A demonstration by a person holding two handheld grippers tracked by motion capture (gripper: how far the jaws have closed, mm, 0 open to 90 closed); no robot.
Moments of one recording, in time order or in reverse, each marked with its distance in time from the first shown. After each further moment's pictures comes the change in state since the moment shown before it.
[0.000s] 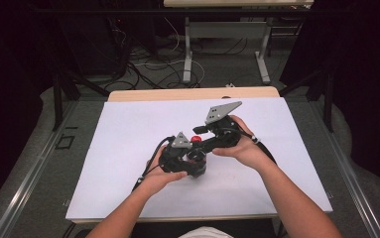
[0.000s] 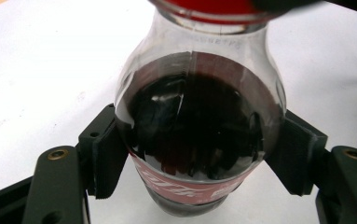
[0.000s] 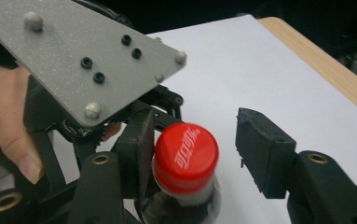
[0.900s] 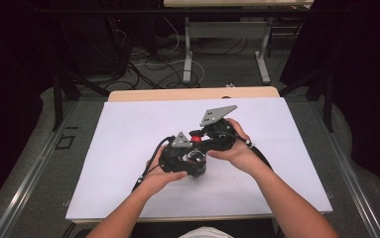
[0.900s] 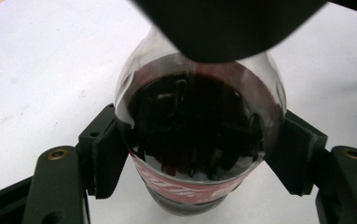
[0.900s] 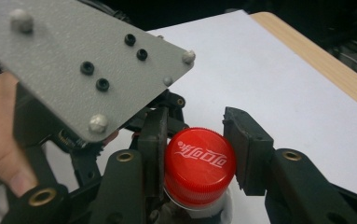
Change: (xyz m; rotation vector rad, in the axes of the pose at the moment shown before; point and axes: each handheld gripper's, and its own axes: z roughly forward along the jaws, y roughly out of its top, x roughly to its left) left arm -0.004 0.001 0.000 -0.001 0.003 0.004; right arm 0.008 0.001 0.009 0.009 -0.002 0.008
